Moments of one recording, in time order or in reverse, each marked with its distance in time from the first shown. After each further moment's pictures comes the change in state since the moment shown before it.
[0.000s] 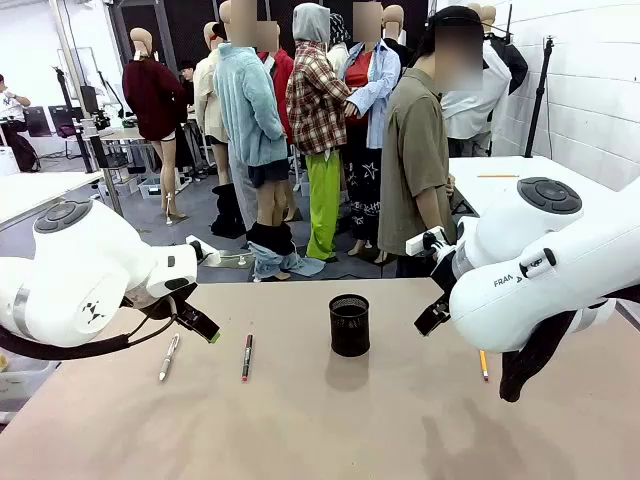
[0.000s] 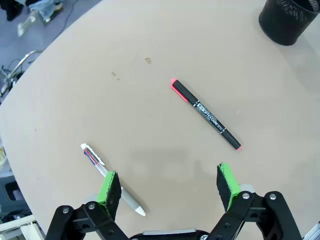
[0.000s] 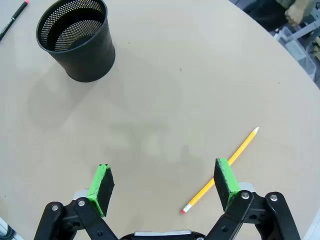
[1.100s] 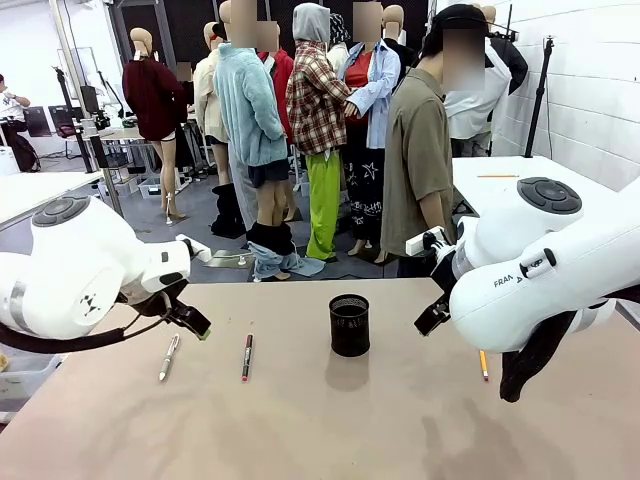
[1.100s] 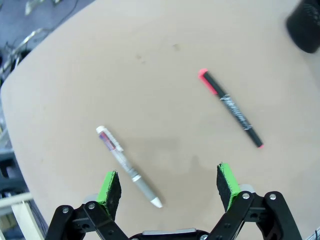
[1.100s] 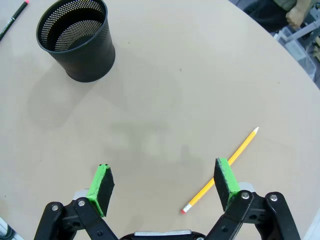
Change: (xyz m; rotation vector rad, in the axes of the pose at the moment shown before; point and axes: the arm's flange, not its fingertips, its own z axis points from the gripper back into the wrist) left arm -0.003 0.032 -0.004 0.034 0.063 0.116; right arm 0.000 0.000 0.000 0.000 0.000 0.001
